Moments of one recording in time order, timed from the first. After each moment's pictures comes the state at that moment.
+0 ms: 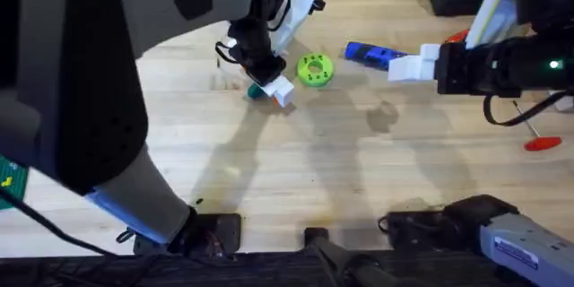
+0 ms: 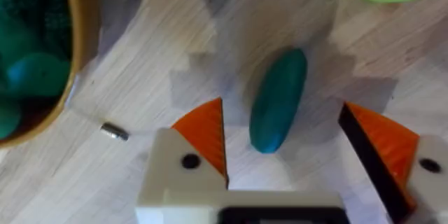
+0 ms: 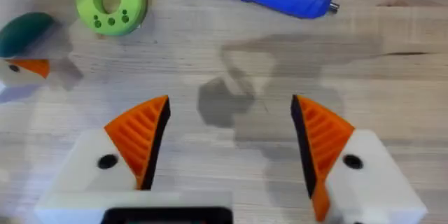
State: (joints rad) left arm -0.41 1.87 1.32 -0.97 0.01 0.37; right arm 0.23 1.02 0.99 -1.01 0.05 0.26
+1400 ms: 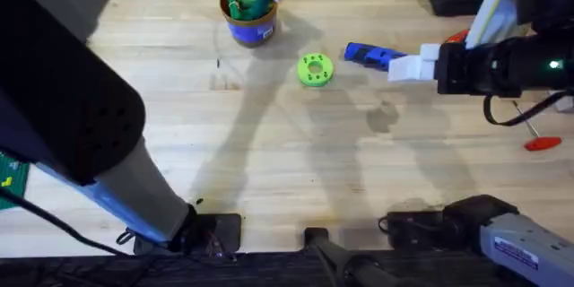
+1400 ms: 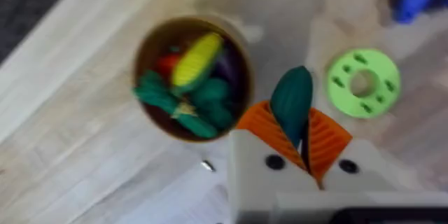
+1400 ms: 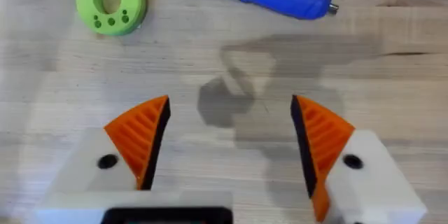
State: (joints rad) left arm -0.34 1.88 1.86 -1.06 0.03 0.32; right arm 0.23 1.02 0.99 -1.01 0.05 0.26
